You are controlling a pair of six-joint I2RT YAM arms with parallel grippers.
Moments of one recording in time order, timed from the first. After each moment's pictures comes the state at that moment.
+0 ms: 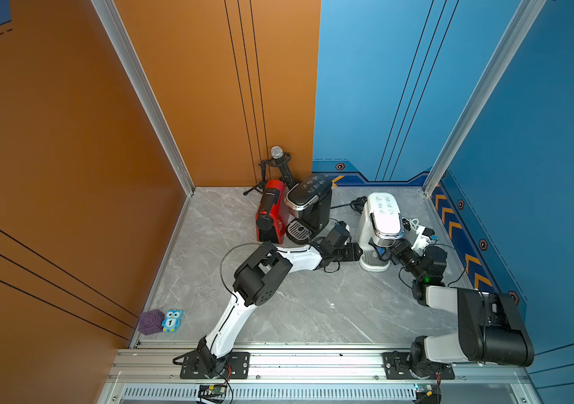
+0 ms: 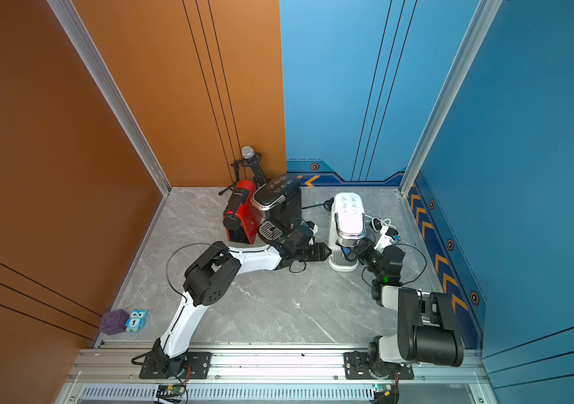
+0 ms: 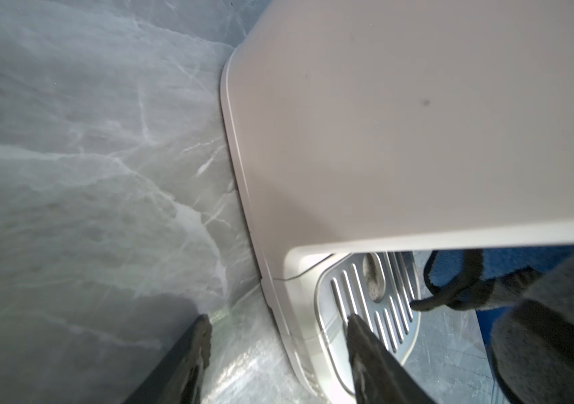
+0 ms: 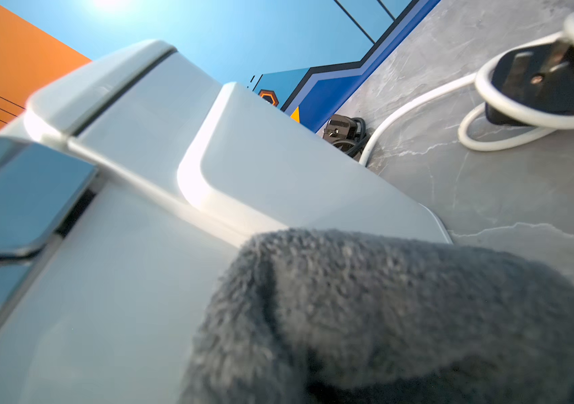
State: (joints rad) left arm -0.84 2.28 1.54 0.10 0.18 -0.79; right arm -0.13 1.44 0.34 0.91 -0.48 0.88
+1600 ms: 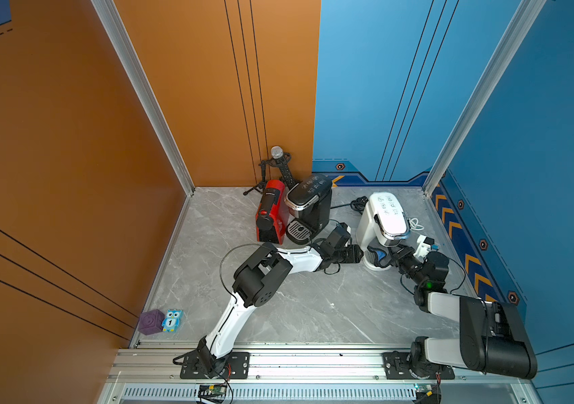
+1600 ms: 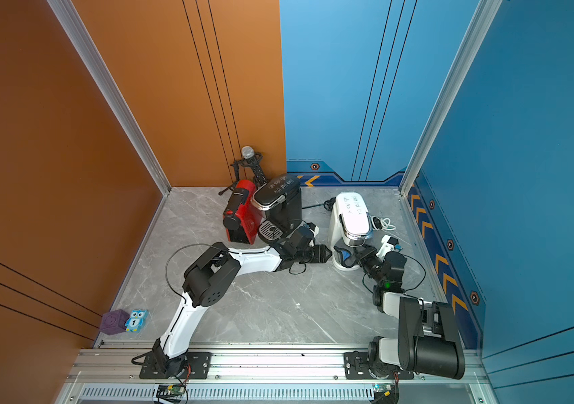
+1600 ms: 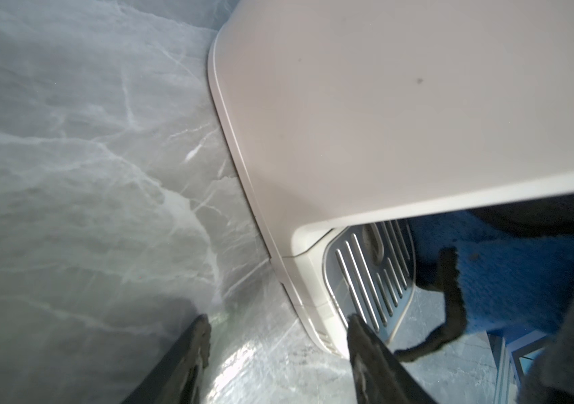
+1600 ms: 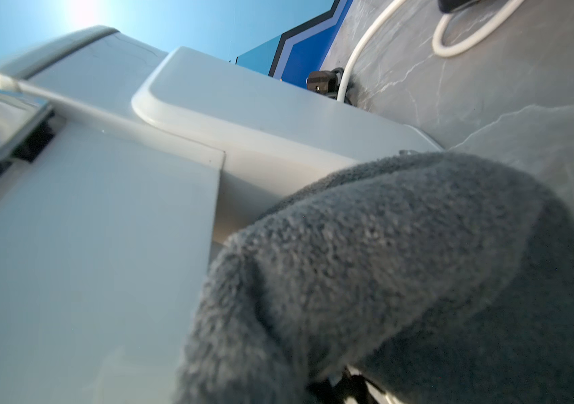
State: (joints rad) left arm -0.85 2.27 1.52 0.10 0.18 -0.77; right arm -0.15 1.33 0.26 0.84 -0.55 1.13
